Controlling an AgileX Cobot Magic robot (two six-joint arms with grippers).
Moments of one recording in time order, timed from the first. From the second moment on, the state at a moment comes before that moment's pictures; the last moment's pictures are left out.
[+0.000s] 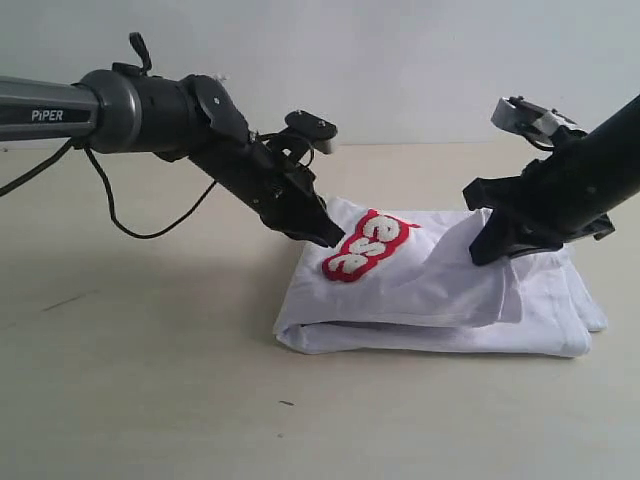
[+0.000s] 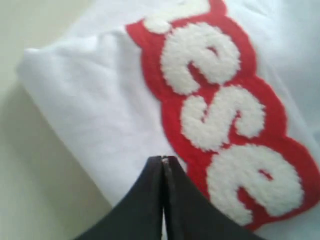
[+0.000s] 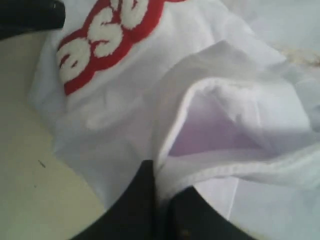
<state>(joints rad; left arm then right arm) -0.52 2.27 -1.70 -0.65 0.70 0.85 -0.08 1.76 -1.08 0.67 0.87 -0.52</state>
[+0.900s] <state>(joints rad) -0.52 2.27 -1.70 -0.67 0.61 0.79 -0.08 1.58 -1.05 0.24 1.12 -0.16</state>
